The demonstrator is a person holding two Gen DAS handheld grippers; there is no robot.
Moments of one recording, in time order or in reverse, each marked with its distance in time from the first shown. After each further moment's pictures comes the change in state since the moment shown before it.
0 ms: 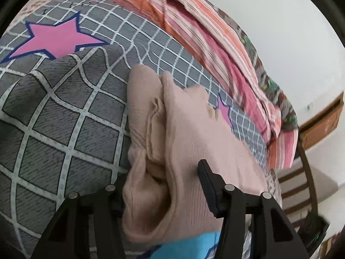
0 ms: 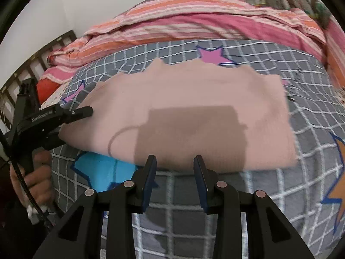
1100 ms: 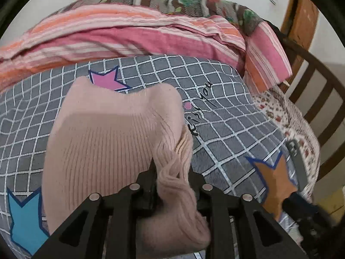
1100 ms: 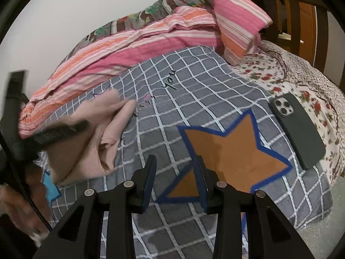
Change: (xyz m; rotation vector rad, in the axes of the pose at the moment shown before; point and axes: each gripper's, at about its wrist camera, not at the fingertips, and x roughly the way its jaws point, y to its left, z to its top) left arm 0.111 -0.291 -0.132 0.651 0.097 0.174; right arm -0.098 -0.213 -0.028 0.341 -0.146 -0.212
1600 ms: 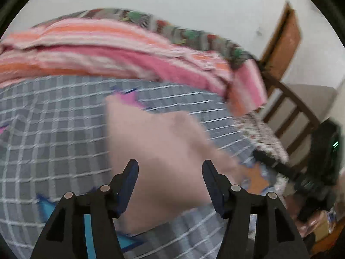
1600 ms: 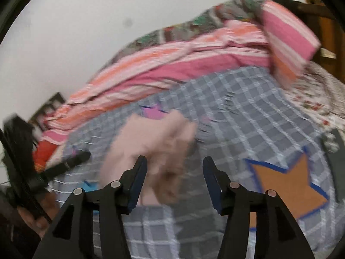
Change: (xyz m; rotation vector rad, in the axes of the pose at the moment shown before) left arm -0.085 0.118 -0.006 -0.088 -0.083 -0.174; right arm 0.003 0.079 0.044 -0.078 -0.057 0.300
